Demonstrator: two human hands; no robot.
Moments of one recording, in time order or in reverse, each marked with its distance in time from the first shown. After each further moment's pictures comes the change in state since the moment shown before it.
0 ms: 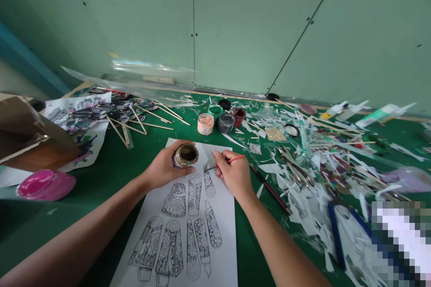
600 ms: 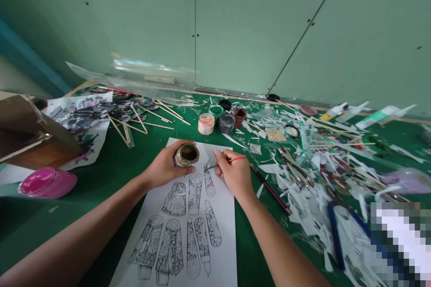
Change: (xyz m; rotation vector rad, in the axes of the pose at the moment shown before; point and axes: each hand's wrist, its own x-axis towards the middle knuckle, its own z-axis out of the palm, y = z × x) left_hand 0.000 0.002 0.000 0.005 0.001 0.008; right_hand 0.000 0.001 0.000 -0.004 -0.006 -0.011
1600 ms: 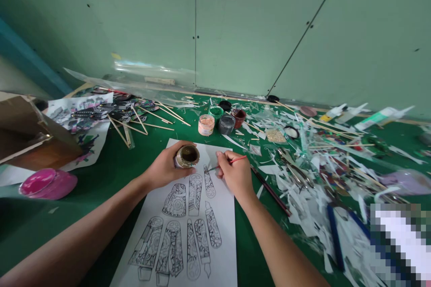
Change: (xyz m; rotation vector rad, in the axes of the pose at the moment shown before) left_hand 0.000 -0.001 0.000 0.002 -0.009 -0.023; right_hand 0.000 0.000 -0.001 -0.021 0.014 0.013
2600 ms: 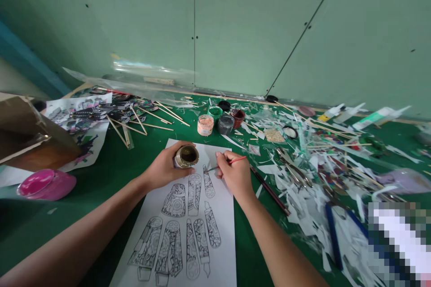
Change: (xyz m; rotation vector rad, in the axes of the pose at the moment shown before) left_hand 0.000 -0.001 0.001 -0.005 0.006 0.005; right_hand 0.000 -0.002 -0.001 -0.002 0.007 -0.014
